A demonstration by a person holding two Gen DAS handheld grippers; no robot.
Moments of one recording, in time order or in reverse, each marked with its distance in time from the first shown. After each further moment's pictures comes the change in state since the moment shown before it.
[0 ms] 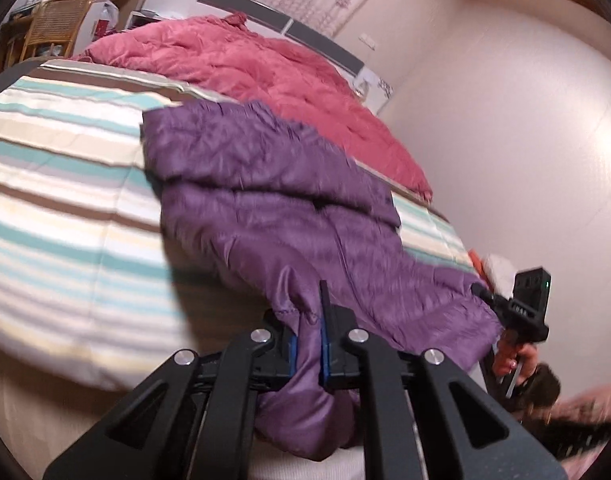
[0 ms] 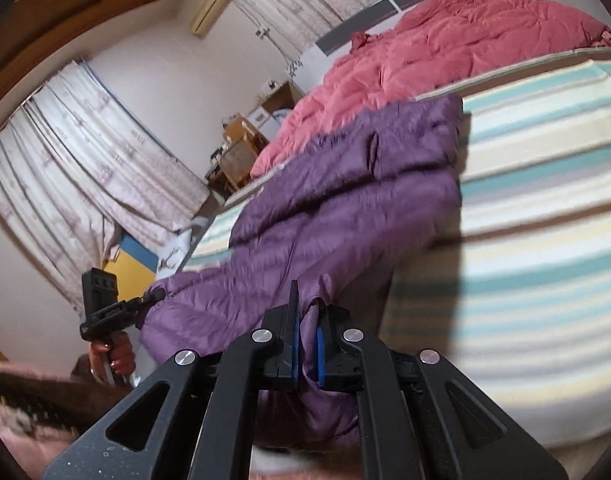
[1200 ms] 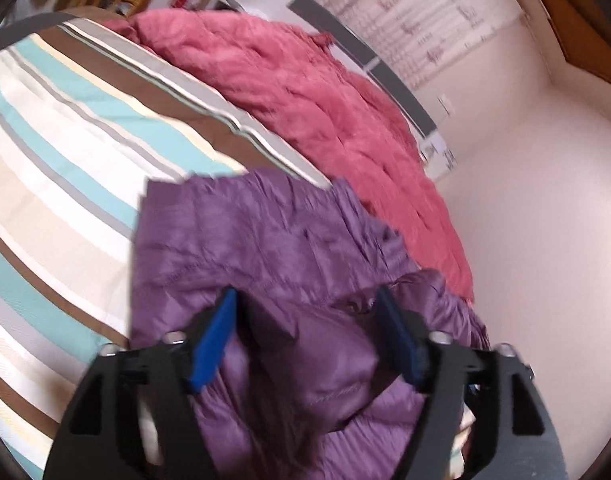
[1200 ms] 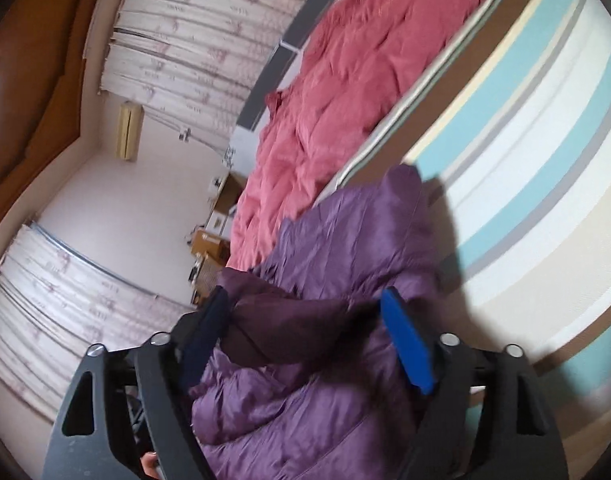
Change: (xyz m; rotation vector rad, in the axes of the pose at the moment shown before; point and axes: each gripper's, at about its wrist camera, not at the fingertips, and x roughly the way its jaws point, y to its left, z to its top) left arm 0.143 0.102 0.149 -0.309 -0.136 0.121; right arm 0.113 -0.130 0.121 0.431 -0.244 -0.037
